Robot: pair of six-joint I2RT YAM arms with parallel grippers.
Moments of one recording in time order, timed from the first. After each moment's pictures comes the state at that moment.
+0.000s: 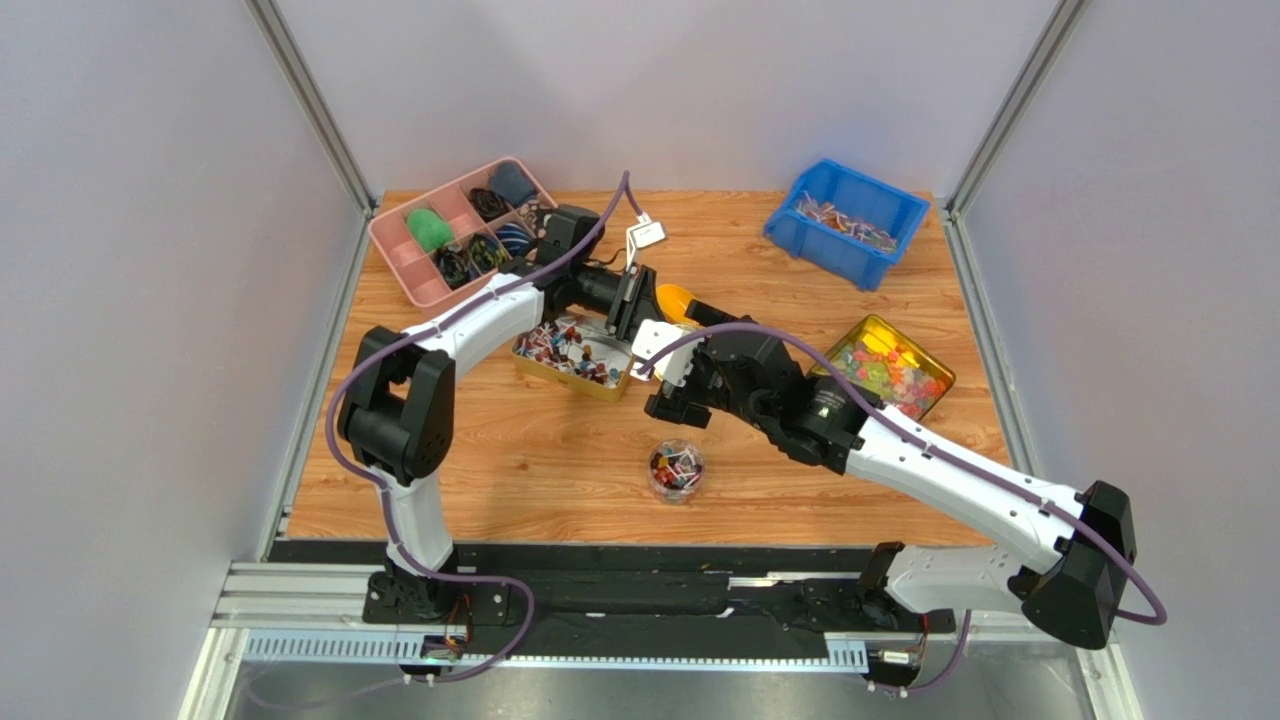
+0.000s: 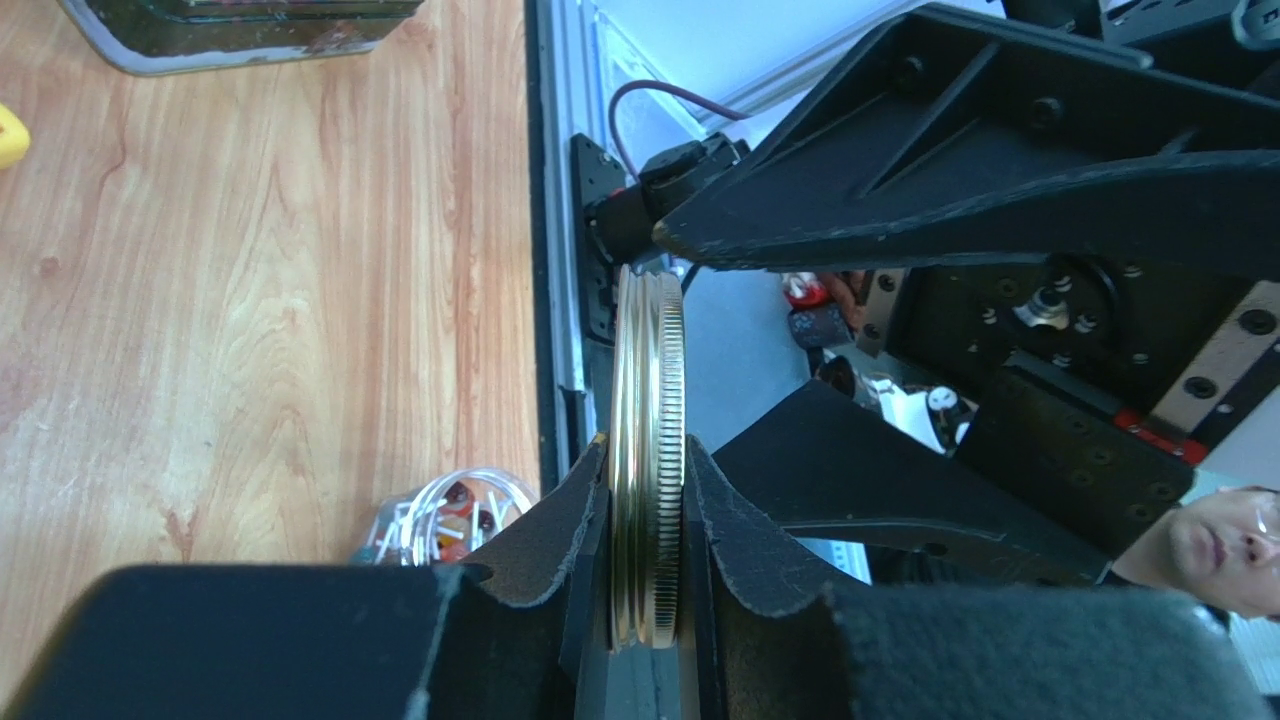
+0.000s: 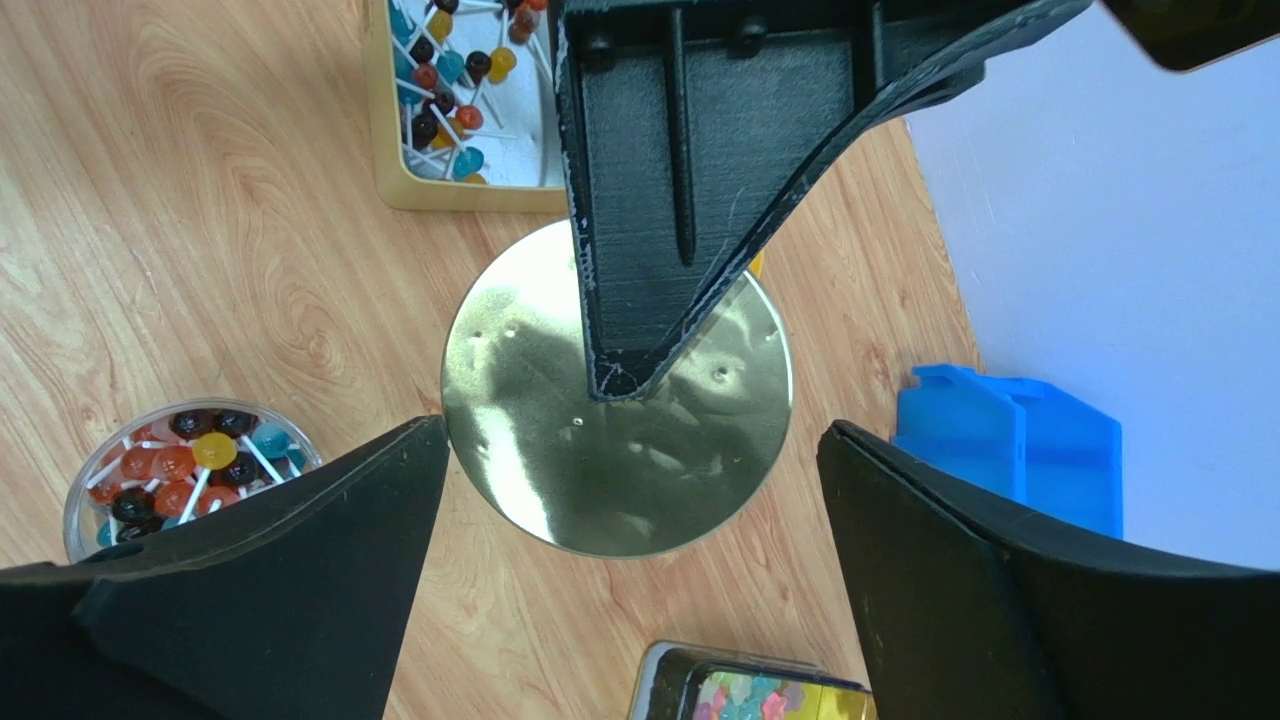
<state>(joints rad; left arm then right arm) -0.47 1.87 1.43 -0.23 1.40 -0.27 0.95 1.19 1.05 -0.35 0.23 -0.55</state>
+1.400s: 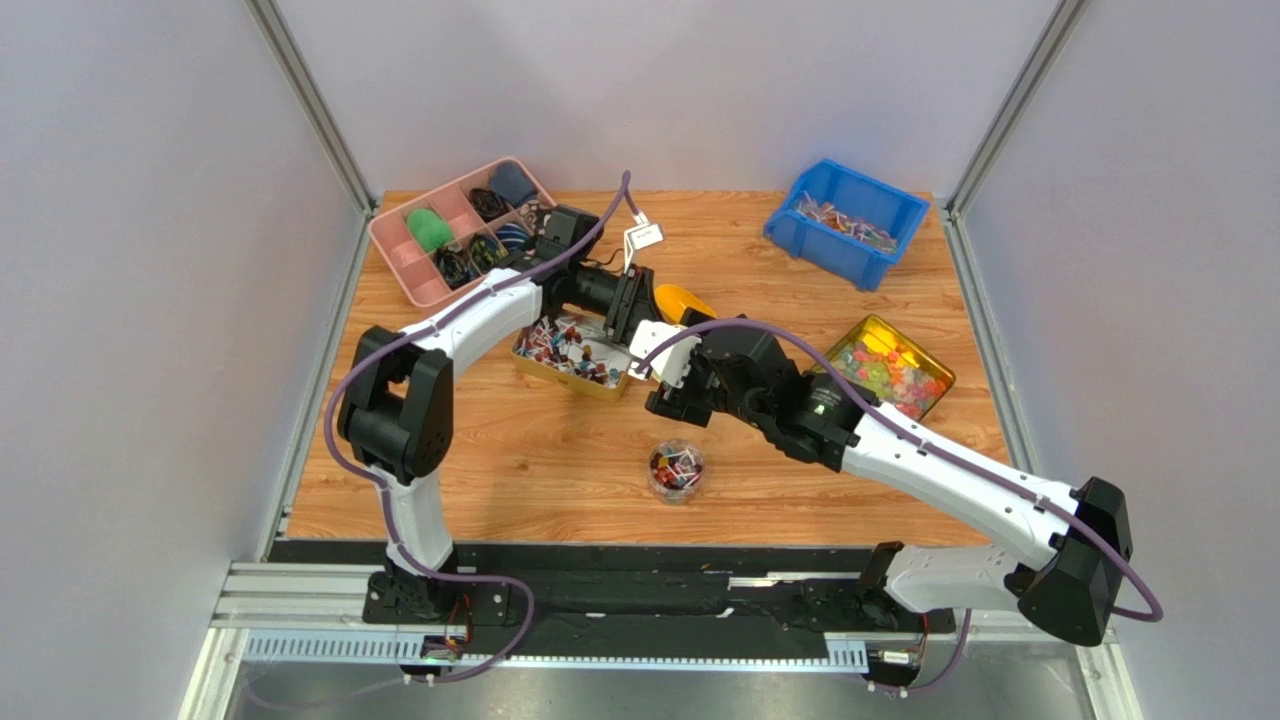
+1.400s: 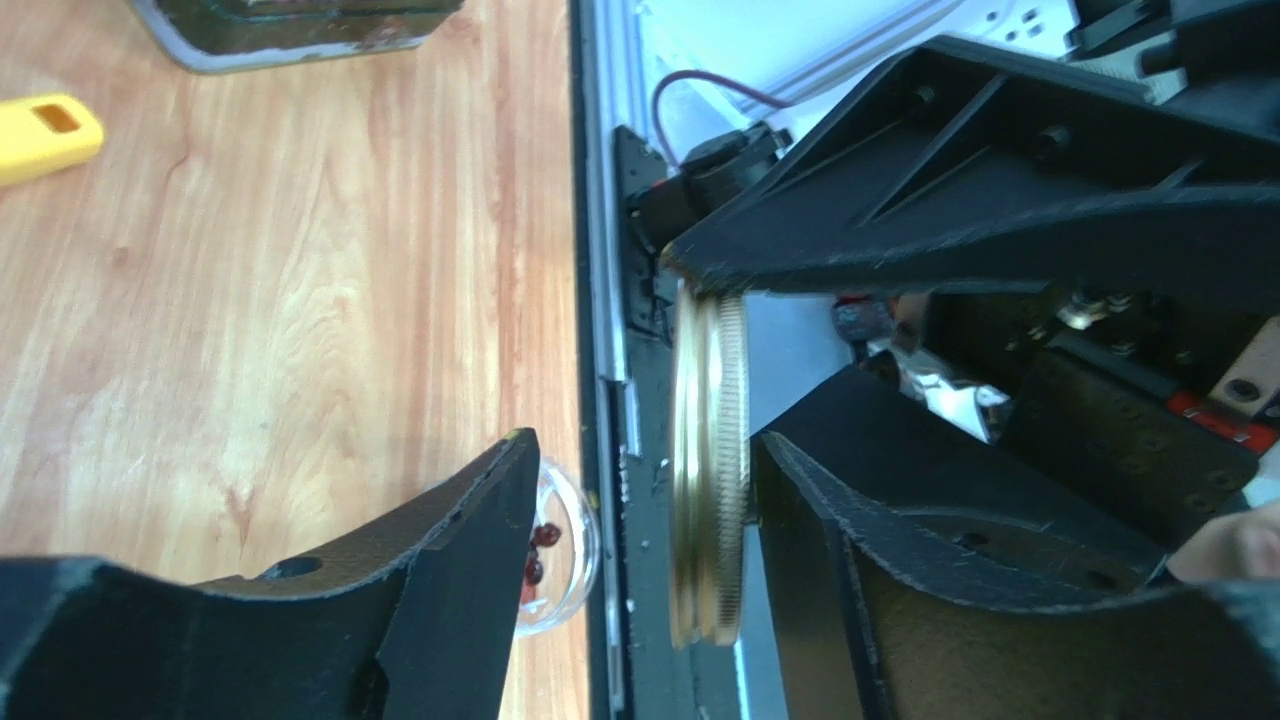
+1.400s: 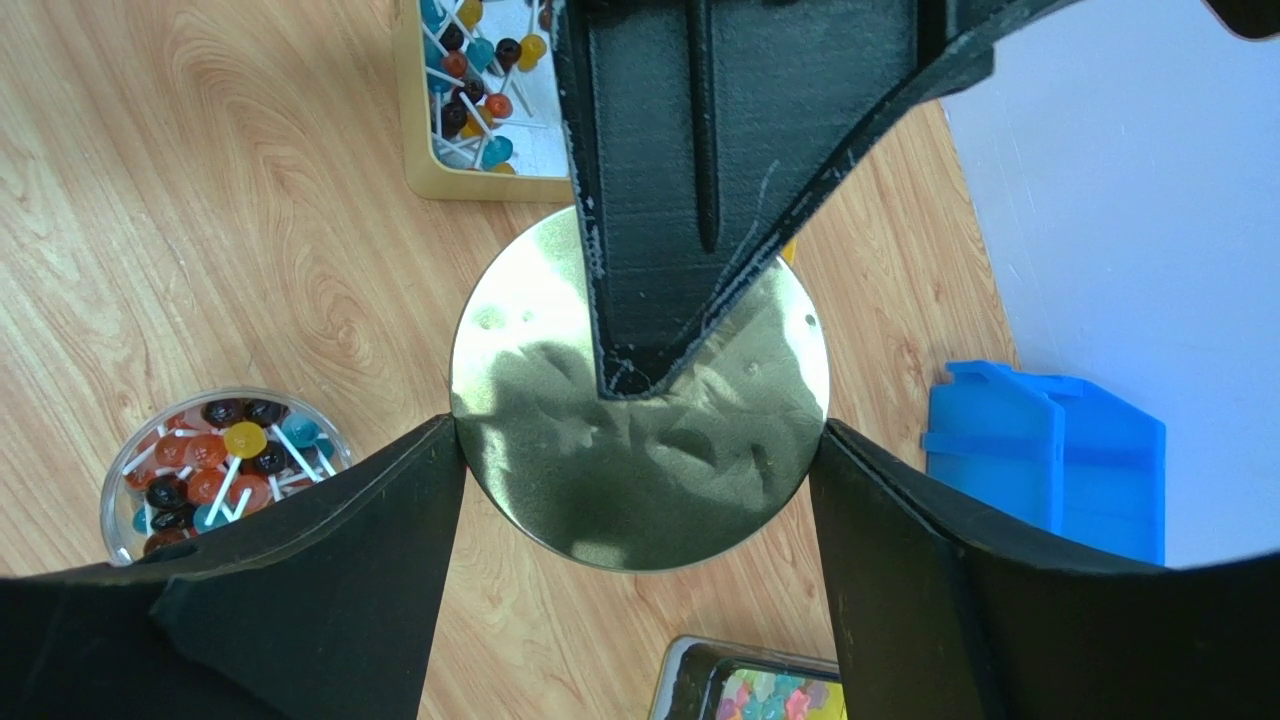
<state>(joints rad) -0.46 1.88 1.47 -0.36 1.37 -0.12 0.95 1.22 1.06 -0.38 0.21 -0.53</state>
